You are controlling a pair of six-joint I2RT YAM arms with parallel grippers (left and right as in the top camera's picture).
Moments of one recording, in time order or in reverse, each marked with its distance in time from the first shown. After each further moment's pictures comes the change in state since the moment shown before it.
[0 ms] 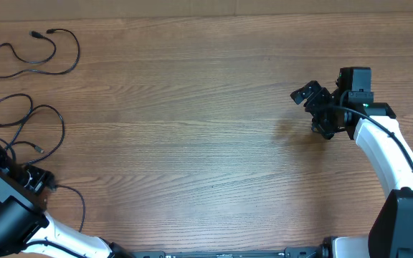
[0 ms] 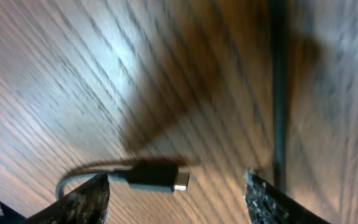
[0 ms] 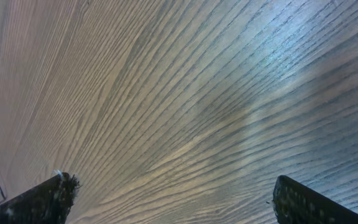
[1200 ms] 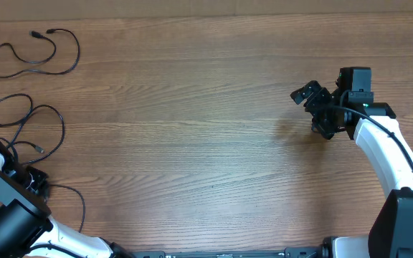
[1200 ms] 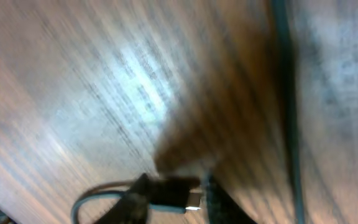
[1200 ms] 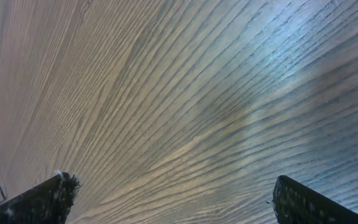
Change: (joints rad) left arm -0.007 -0.045 -0.076 0.127 -0.088 0.031; right arm 0.000 0.000 0.000 -0.001 0.000 0.000
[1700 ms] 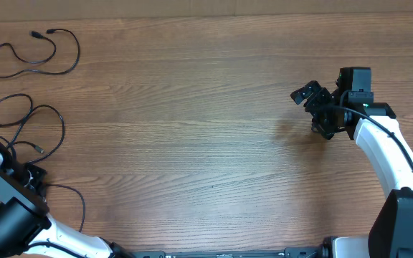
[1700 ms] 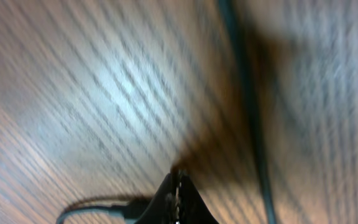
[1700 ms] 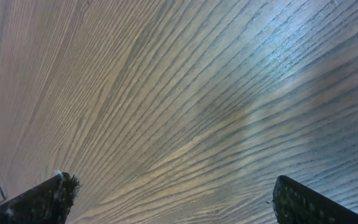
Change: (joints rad) left arm 0.000 0.021 0.038 -0.002 0.044 -0.005; right arm 0.000 0.000 0.000 0.000 0.000 0.000
